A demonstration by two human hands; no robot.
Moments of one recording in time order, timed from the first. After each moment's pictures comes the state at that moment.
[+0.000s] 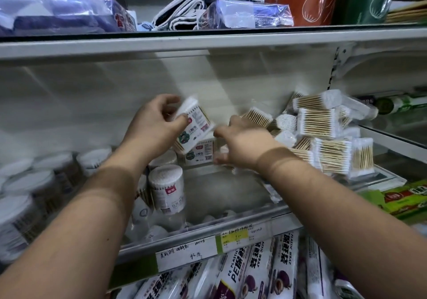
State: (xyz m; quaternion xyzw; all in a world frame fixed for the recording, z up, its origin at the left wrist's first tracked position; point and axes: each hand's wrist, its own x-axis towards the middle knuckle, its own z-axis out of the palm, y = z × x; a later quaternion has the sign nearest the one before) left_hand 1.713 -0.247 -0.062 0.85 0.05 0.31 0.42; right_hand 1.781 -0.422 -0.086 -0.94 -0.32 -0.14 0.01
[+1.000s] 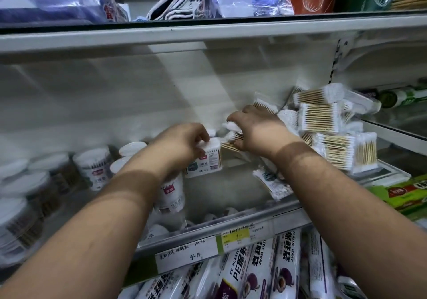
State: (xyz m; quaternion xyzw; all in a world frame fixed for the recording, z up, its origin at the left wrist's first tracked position) left_hand 1.737 -0.262 -0.084 0.98 0.00 0.11 0.16; right_hand 1.816 -0.443 -0.094 -0.94 -0.28 -0.20 0.05
